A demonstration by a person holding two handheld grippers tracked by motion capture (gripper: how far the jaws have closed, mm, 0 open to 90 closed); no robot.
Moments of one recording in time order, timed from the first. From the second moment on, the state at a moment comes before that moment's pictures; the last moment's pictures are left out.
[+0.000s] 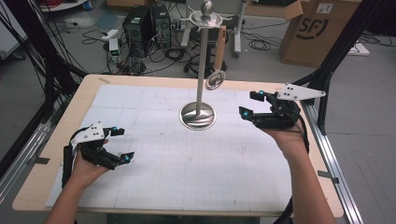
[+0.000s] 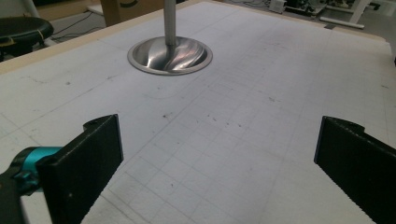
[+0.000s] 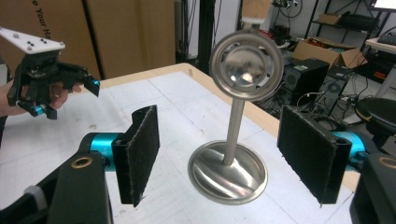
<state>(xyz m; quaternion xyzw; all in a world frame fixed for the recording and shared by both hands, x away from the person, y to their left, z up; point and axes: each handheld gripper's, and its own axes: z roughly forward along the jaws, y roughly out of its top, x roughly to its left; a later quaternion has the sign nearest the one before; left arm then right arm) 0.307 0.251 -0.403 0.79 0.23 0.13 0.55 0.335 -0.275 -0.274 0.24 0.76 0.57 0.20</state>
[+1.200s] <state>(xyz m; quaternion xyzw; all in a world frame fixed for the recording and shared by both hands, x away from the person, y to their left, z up) 0.307 0.250 -0.404 0.79 0.23 0.13 0.55 0.317 -0.284 -0.364 0.27 0.77 0.55 0.16</state>
